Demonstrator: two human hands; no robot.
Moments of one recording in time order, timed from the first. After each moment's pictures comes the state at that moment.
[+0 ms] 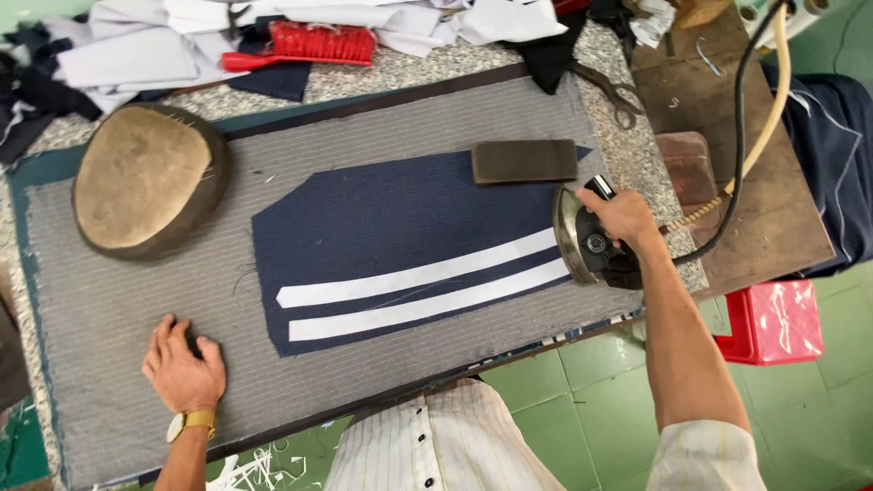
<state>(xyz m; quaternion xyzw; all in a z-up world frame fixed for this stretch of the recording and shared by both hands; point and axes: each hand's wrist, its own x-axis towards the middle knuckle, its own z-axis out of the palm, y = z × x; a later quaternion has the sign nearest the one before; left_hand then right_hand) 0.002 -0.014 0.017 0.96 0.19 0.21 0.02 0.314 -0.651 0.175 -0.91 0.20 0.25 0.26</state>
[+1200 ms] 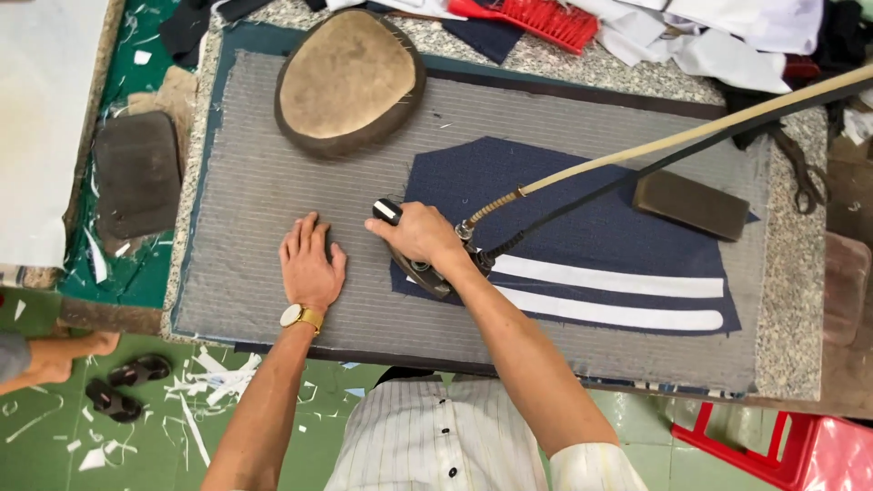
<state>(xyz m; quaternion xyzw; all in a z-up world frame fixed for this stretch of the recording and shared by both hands) 0.007 -0.011 0.011 0.95 0.22 0.23 0.02 0.177 -0.169 0.187 -0.85 -0.20 0.40 0.27</state>
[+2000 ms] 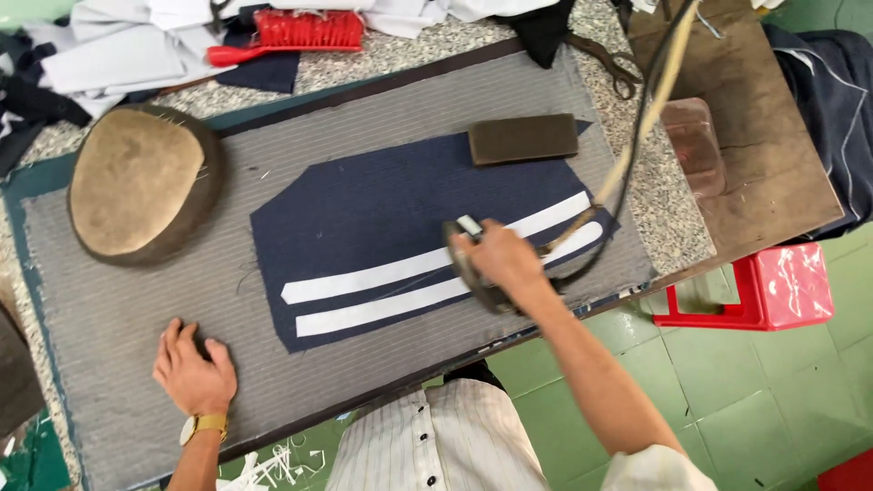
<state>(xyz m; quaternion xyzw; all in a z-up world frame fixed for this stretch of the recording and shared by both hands) -0.001 -0.010 0.019 0.96 0.17 0.20 0.05 0.226 -0.458 0.210 -0.90 0.09 0.39 0.20</state>
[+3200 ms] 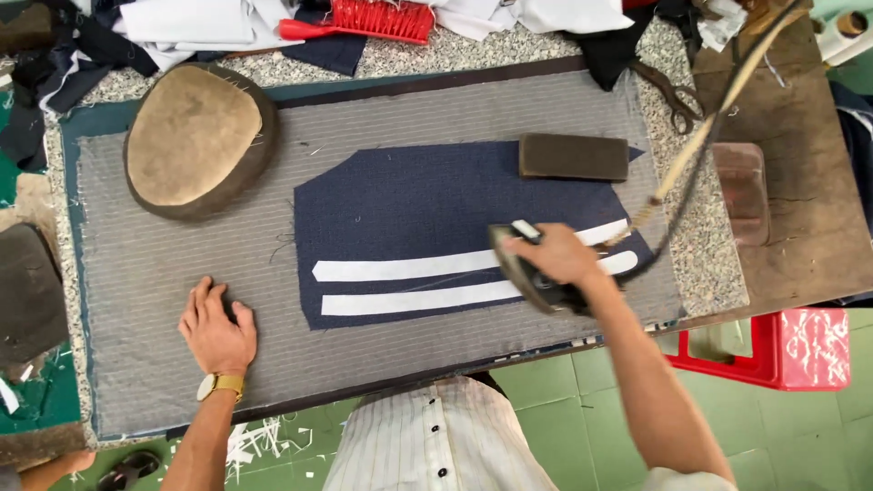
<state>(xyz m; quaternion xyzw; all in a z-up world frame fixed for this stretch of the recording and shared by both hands) 0.002 -0.001 -0.002 0.95 0.17 0.26 -0.02 0.246 -0.486 0.212 -0.90 0.00 0.34 0.26</state>
